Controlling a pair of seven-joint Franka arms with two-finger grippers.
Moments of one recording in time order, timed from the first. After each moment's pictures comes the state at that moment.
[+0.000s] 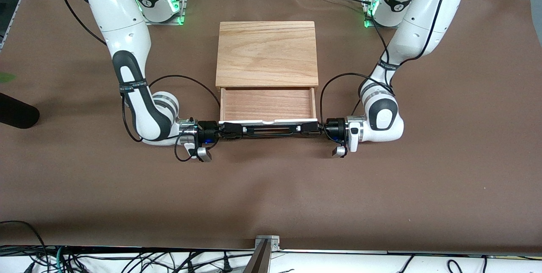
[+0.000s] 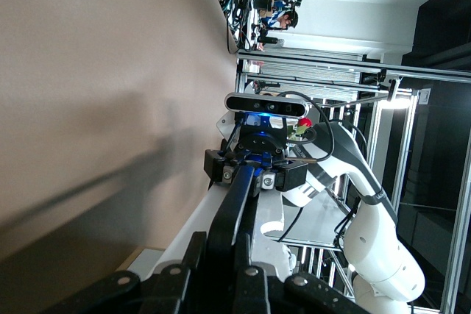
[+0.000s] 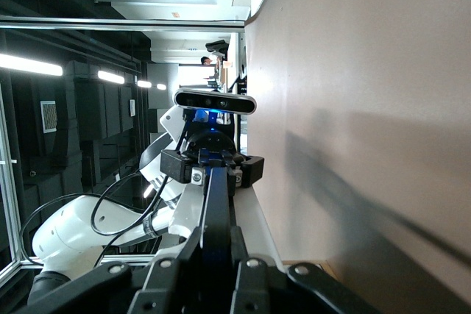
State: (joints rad) left arm -0.25 0.81 -0.05 -1.67 -1.75 1.85 0.82; right arm 0.35 0.87 -0.05 -1.56 1.75 1.79 -0.87
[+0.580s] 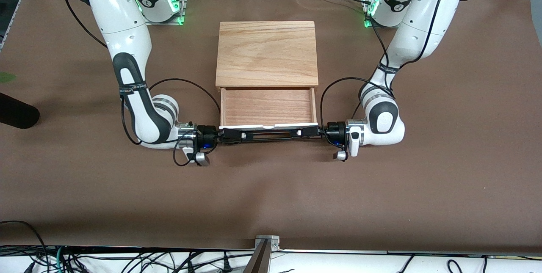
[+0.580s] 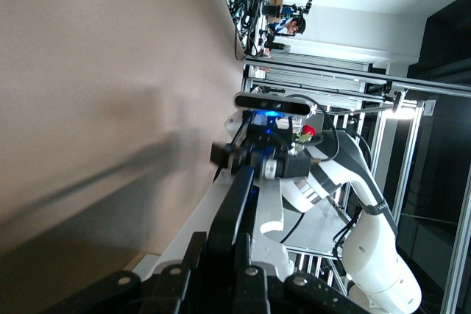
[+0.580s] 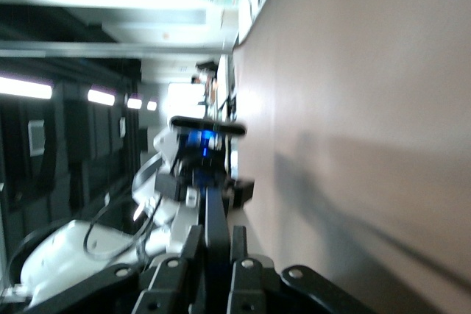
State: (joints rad) left arm -0.26 0.83 -0.03 -1.64 -1.75 1.85 0.77; right arm 0.35 0.89 -0.07 -1.51 1.79 1.86 -0.83
